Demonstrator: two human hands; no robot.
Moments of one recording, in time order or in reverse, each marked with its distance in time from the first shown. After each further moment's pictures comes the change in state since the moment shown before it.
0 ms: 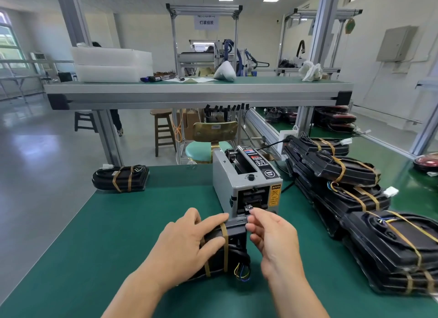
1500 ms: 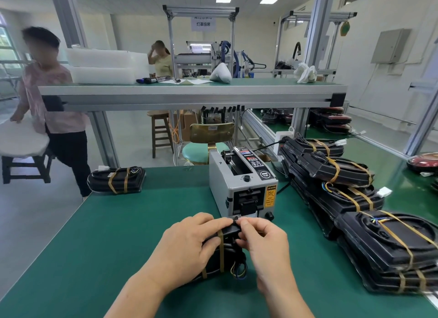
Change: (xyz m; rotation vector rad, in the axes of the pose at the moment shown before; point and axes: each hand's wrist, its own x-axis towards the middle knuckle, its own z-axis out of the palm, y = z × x) left_hand 0.004 0.010 0.002 -0.038 0.022 0.075; right_hand -0.018 0.009 -0.004 -0.312 -0.073 -0.210
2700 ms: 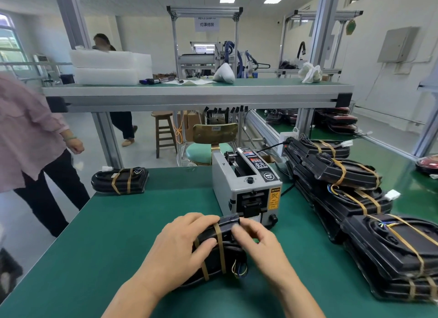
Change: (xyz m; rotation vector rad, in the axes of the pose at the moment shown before) left_hand -0.008 -0.017 0.003 -0.091 0.109 -0.039; right_hand 0.030 0.027 -0.018 -0.227 -0.388 -0.064
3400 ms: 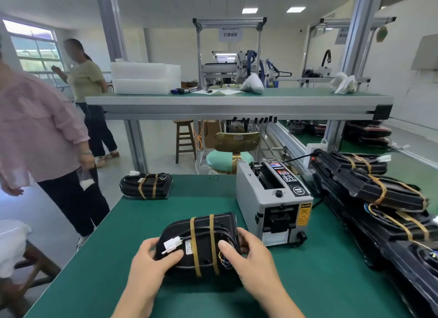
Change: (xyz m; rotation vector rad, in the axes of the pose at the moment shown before) left_hand -0.039 -0.078 0.003 -0.912 0.423 -0.867; right_hand 0.020 0.005 0.065 -0.220 -0.010 -0.023
